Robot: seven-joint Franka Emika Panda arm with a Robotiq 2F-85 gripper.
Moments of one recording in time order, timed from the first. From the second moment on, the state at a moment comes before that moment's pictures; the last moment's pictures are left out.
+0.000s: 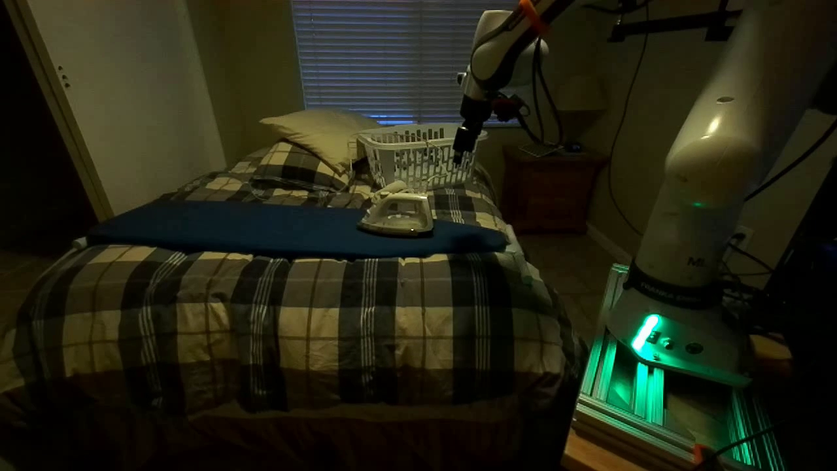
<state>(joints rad) -0.13 -0.13 -0.26 -2.42 -0.10 2.60 -0.43</state>
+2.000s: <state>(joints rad) -0.21 0.42 -0.13 -1.86 0.60 2.42 -1.19</state>
